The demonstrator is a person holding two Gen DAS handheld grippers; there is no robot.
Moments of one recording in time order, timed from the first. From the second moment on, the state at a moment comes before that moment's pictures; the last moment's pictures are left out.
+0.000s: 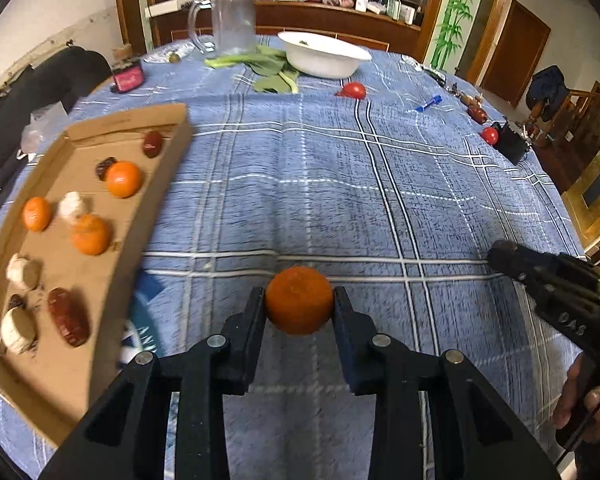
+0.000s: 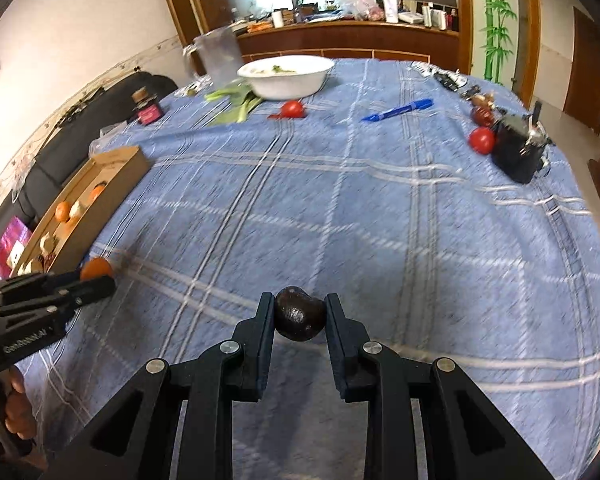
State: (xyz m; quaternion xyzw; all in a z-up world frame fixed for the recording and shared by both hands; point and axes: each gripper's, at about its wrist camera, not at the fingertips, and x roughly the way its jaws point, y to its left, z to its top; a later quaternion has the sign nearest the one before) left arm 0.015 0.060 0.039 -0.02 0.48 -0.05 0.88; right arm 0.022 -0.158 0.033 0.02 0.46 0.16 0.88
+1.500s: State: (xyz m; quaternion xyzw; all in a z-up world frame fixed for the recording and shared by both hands) left arm -0.017 0.279 0.106 -0.08 0.41 0.09 0.91; right arm 0.045 0.050 0.087 -0.07 0.41 0.30 0.86
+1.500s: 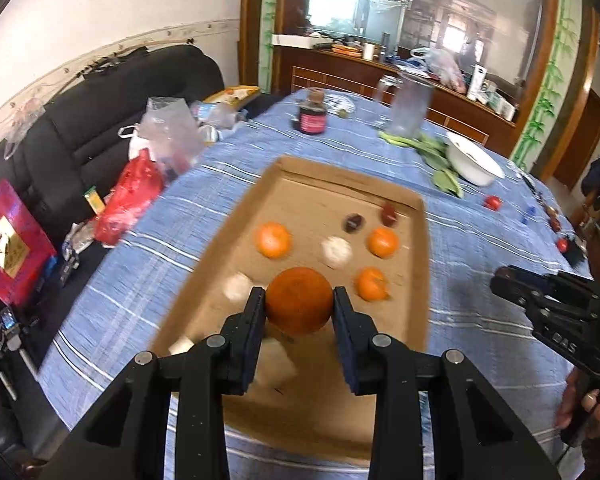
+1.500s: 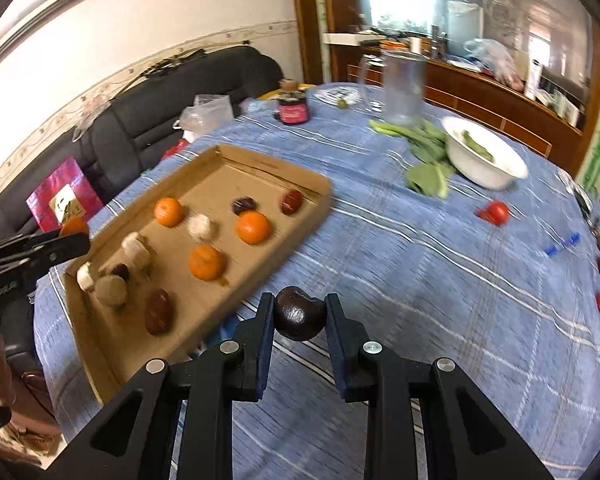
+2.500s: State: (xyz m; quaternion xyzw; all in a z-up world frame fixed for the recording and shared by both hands) left arm 0.158 0.329 0.043 -0.08 0.49 0.04 0.87; right arm 0.056 0.215 0.034 -0.12 0.46 0.38 0.80
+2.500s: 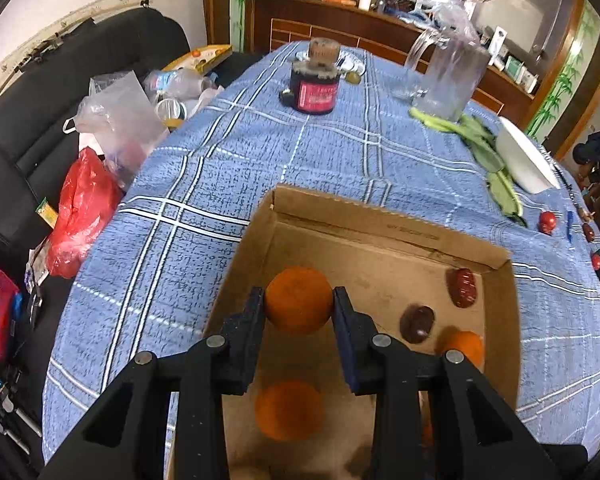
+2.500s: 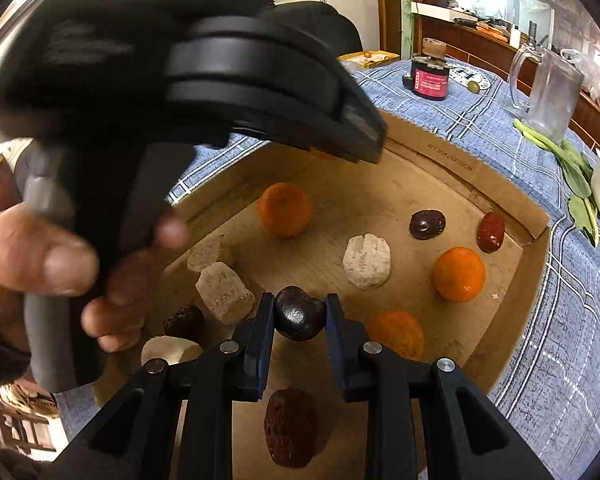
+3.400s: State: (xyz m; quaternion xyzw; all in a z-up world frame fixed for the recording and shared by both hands) left arm 0.150 0.330 0.043 -0.09 0.49 0.05 0.87; right arm 0.046 0.196 0.048 -0.10 0.46 0.33 0.82
